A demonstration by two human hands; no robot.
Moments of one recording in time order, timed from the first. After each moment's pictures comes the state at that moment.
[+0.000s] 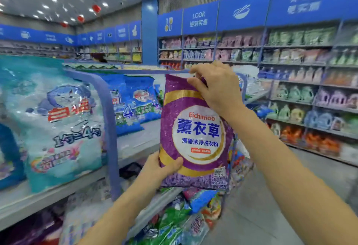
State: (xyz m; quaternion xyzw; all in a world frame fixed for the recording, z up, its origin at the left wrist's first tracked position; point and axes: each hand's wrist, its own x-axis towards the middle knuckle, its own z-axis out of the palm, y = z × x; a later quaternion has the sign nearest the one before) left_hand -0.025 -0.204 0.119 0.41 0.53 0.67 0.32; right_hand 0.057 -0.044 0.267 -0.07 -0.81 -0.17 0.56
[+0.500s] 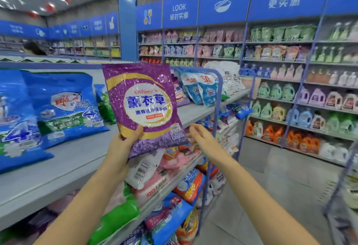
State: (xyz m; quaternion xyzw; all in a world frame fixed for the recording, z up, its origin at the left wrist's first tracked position) left_hand -0.066 0.071 0.133 0.29 0.48 0.79 0.27; right_hand 0.078 0.233 0.129 -0.27 -0.80 0.44 0.30
